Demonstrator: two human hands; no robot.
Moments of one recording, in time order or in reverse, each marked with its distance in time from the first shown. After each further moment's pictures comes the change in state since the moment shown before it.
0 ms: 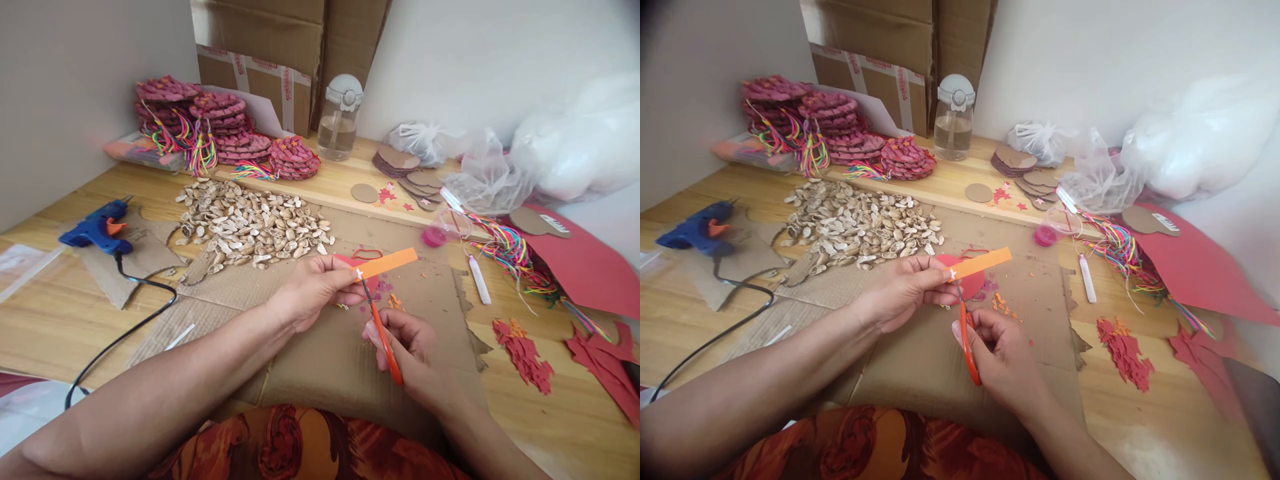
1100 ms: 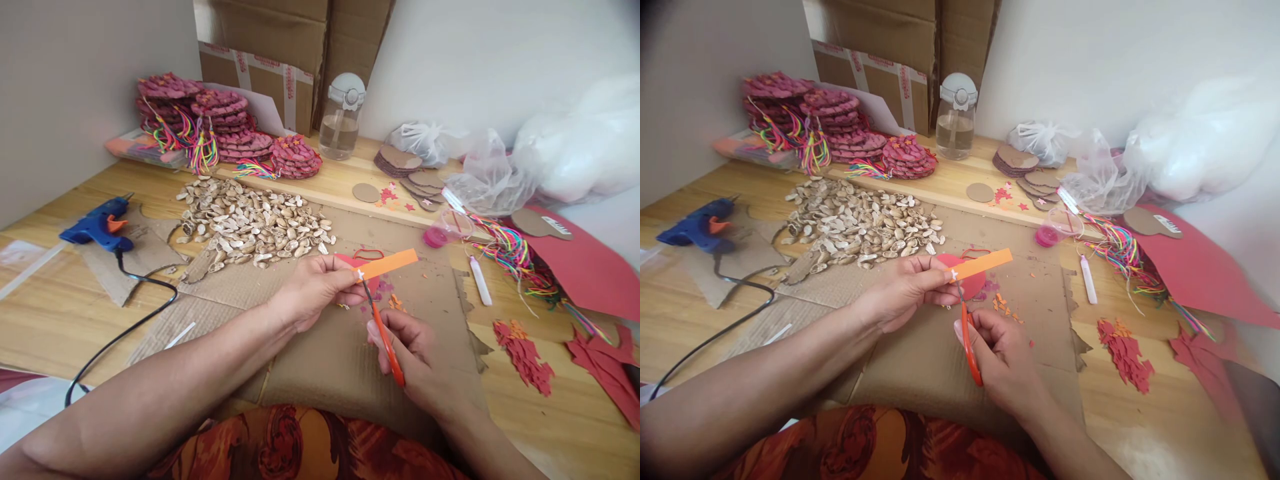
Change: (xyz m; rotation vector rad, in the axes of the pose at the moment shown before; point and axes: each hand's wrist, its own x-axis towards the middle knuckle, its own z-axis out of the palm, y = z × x) left_hand 0.000 -0.001 0.001 0.030 0.027 0.002; right_hand -0.001 -0.002 0.000 -0.030 0.010 -0.003
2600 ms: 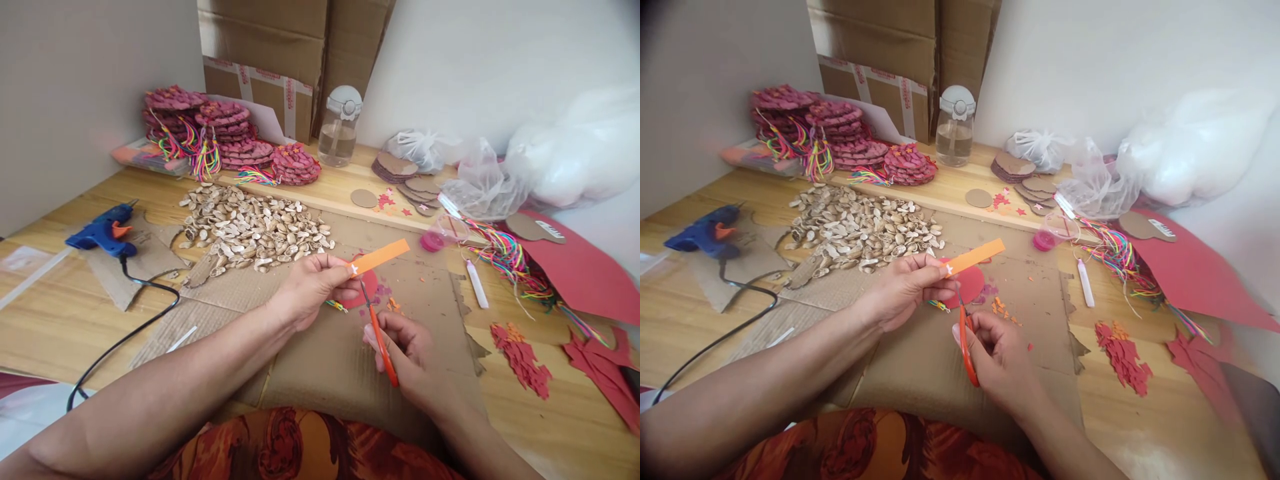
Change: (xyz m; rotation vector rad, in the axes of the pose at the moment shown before) left_hand 0.002 0.003 -0.003 -0.065 0.022 0.059; right_hand 0.003 0.008 0.001 0.009 0.001 -0.015
